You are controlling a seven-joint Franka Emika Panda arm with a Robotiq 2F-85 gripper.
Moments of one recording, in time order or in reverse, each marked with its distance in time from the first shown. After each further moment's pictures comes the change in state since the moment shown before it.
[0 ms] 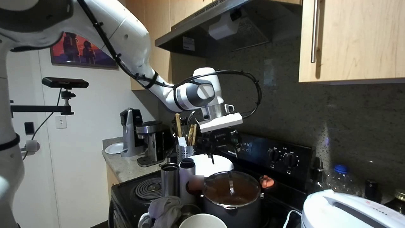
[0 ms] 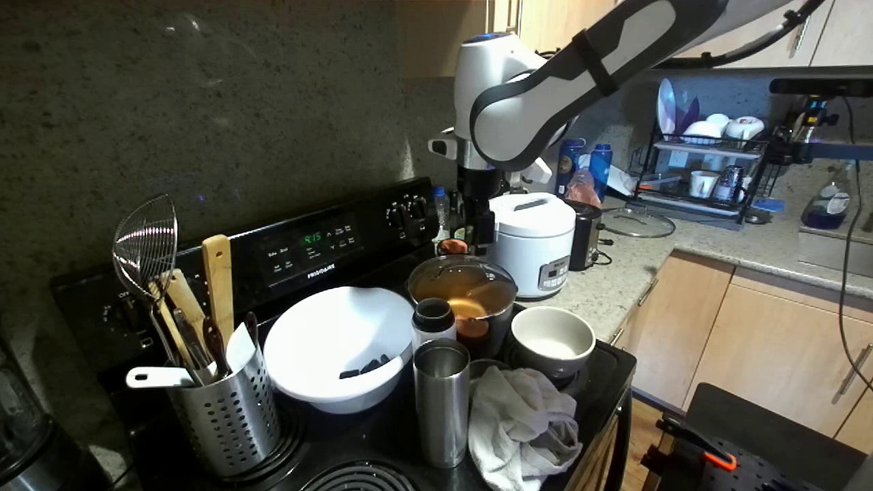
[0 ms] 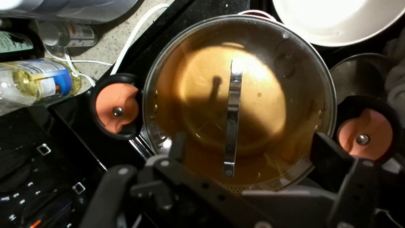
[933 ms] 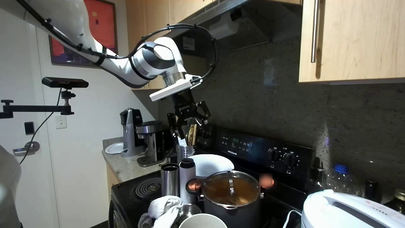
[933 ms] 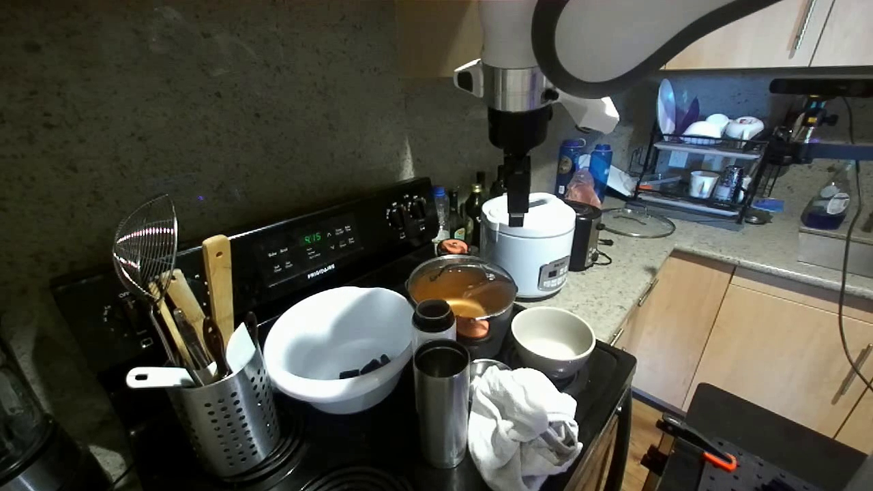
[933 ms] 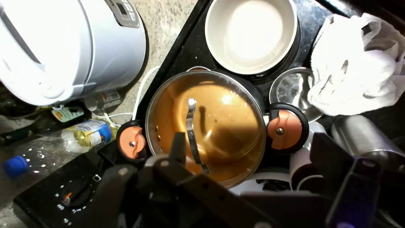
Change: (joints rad) arm 0.084 -0.392 0.097 -0.146 -0.111 -0.318 0.432
